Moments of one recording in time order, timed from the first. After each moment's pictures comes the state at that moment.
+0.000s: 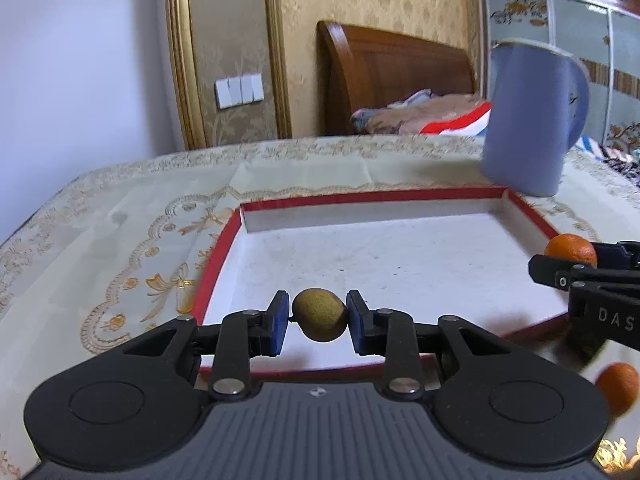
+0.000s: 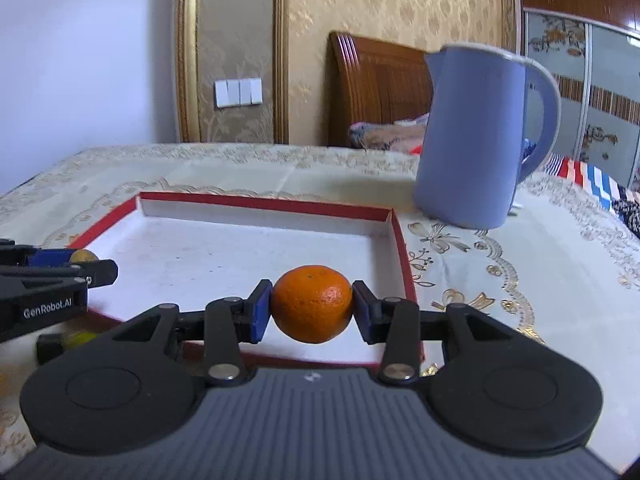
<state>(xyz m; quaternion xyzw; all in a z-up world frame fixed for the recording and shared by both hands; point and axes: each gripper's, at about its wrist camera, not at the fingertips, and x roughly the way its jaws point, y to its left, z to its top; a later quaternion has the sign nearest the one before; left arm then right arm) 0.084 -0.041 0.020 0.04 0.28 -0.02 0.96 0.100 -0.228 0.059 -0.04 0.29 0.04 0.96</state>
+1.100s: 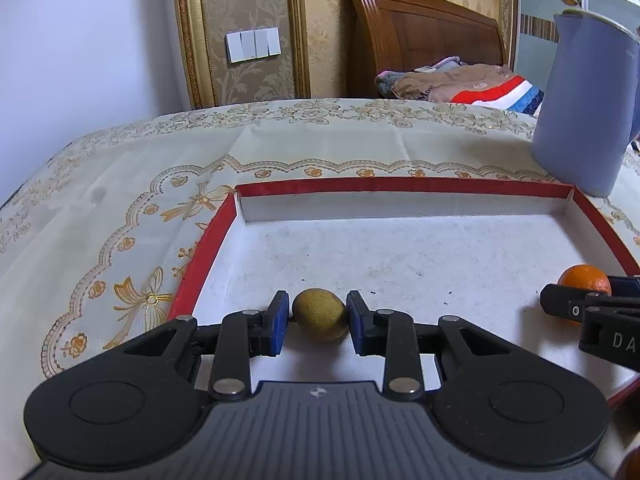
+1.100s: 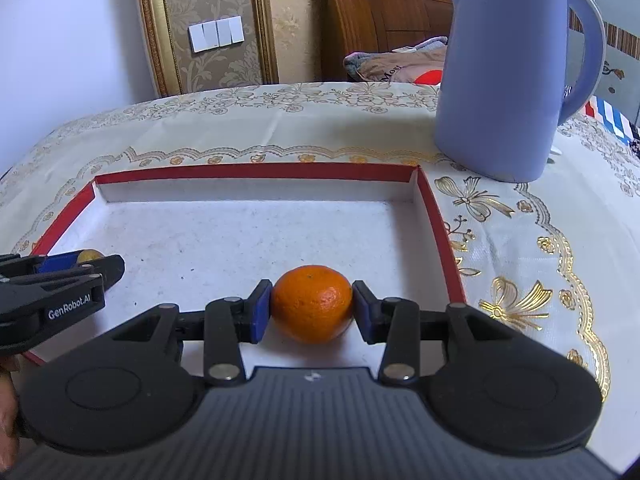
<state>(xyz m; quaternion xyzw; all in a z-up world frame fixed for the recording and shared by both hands) 0.158 -0.036 0.002 0.03 0.34 0.00 0.94 0.171 -0.221 0.035 0.00 0.39 0.03 0.92</state>
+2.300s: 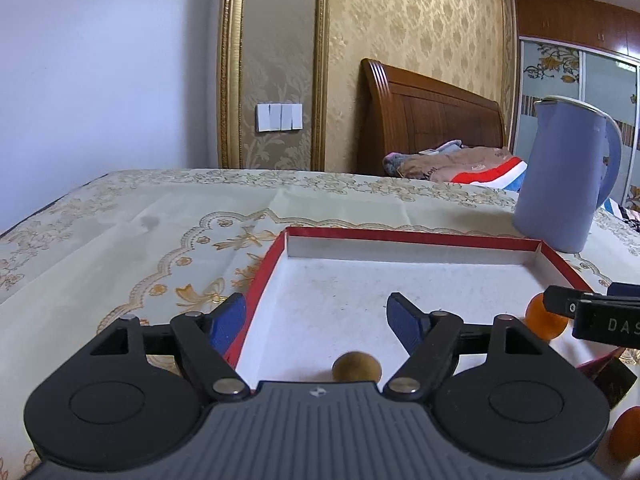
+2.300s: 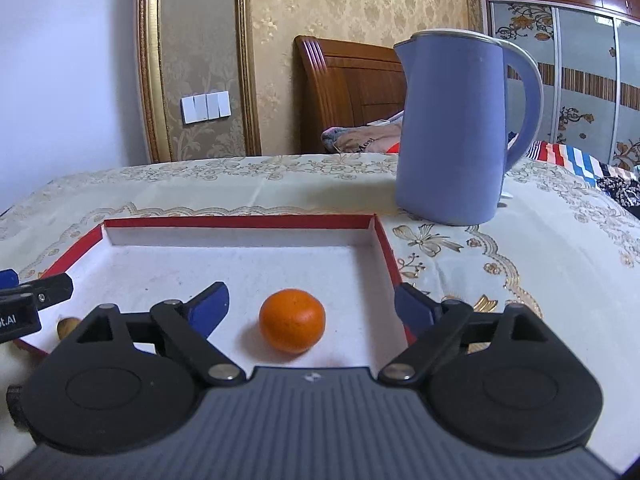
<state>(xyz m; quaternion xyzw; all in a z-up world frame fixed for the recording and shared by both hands) 0.075 -0.006 0.016 -0.02 0.21 0.01 0.98 0.109 -0.230 0.047 -0.01 0.26 0.01 0.96</state>
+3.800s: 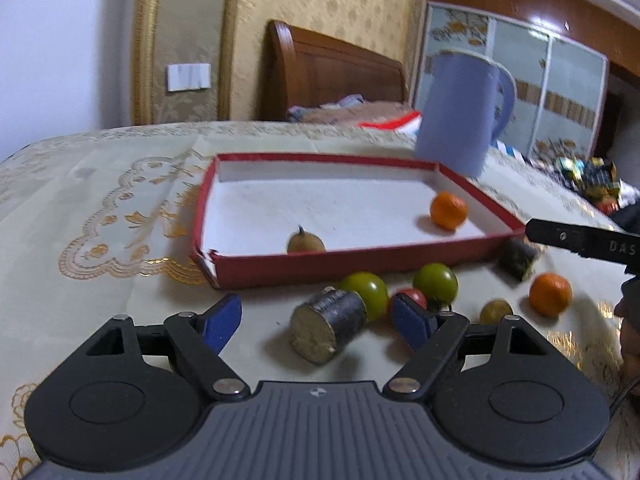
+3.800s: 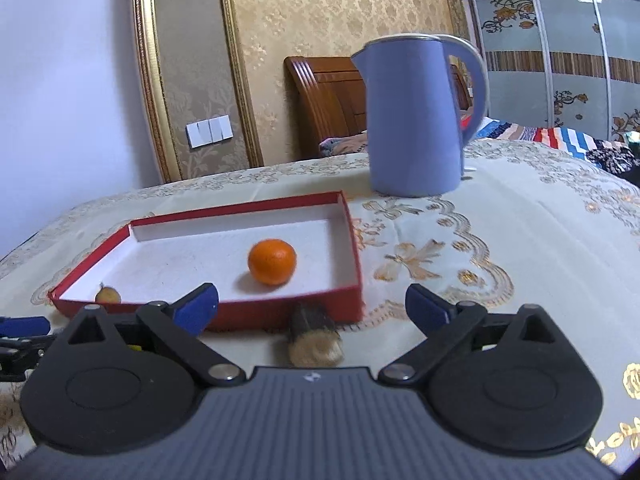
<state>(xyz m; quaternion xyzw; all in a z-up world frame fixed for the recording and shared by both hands) 0.019 0.019 -0.008 0.00 0.27 -0.16 0.95 0.019 -0.277 0.042 0.06 0.24 0.01 0.97</state>
